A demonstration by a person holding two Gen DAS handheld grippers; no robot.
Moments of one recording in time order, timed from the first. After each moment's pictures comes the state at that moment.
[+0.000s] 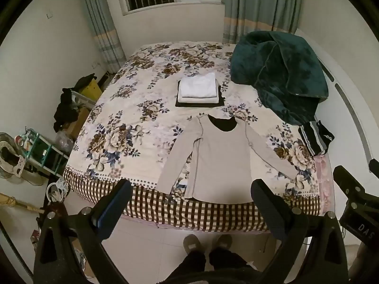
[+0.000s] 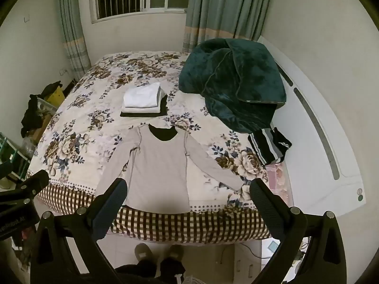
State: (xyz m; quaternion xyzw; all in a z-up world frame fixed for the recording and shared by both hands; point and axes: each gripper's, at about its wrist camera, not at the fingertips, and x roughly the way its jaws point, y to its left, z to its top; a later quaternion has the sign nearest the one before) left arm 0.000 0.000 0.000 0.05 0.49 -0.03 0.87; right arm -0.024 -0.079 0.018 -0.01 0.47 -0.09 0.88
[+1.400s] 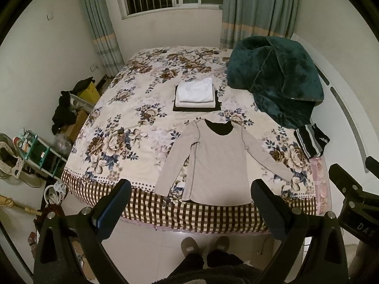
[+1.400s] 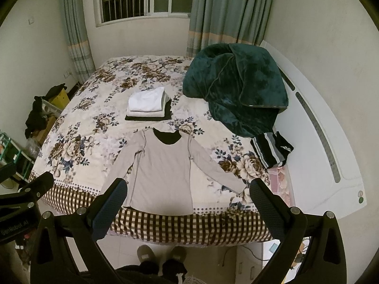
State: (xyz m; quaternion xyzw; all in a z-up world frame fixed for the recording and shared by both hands) left arm 0.001 -0.002 0.021 0.04 0.48 -0.04 0.87; right arm -0.036 -0.072 0.032 -0.01 0.46 -0.08 0.89
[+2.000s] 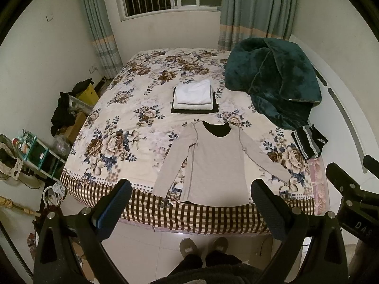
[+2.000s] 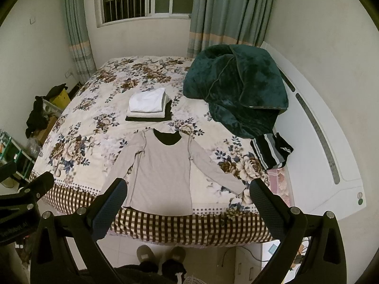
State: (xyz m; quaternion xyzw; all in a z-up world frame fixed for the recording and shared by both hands) left arm 0.003 -0.007 0.024 0.04 0.48 -0.04 0.87; right arm -0.031 -0.079 0.042 -0.01 0.45 -0.08 0.89
